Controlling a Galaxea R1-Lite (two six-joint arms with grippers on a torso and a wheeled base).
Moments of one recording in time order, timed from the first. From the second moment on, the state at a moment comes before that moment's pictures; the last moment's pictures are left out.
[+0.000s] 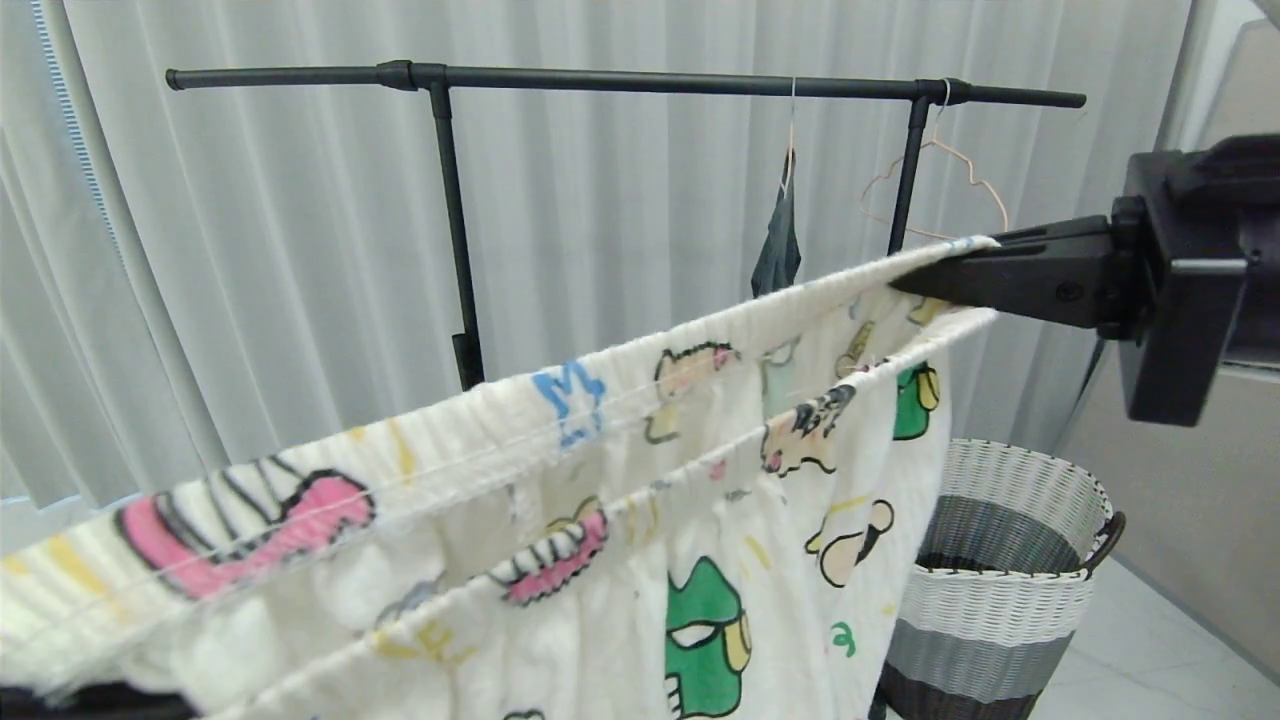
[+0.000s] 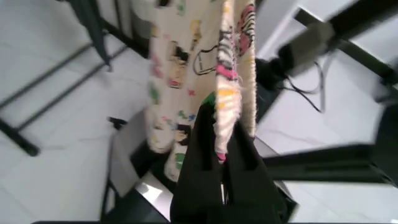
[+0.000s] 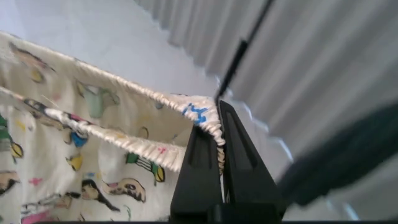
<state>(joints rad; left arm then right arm) -1.35 1.18 -1.54 0.94 0.27 -0.51 0.83 1.34 -1.33 0.19 0.20 -0.14</state>
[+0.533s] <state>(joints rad) -1.11 1.32 -1.57 0.68 0.37 -0.19 0.79 1.25 -1.67 0.76 0.22 -0.01</state>
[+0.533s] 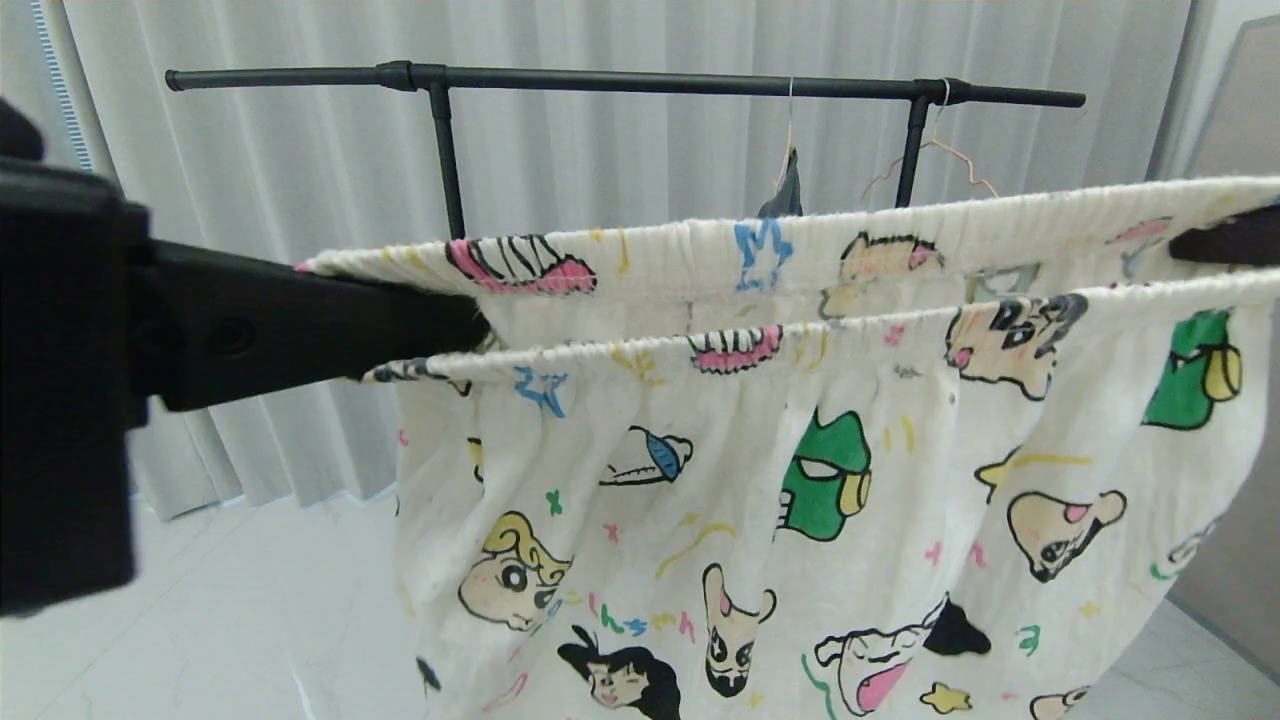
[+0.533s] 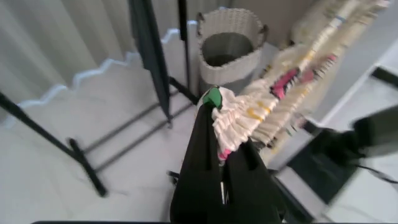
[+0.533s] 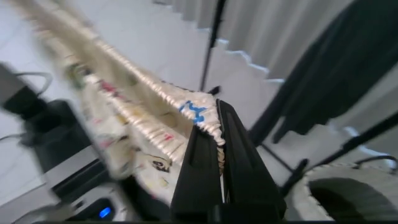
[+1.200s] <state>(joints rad) -1.05 1.35 -1.58 0.67 0.37 -0.13 0.91 1.20 -1.61 0.75 0.11 0.01</state>
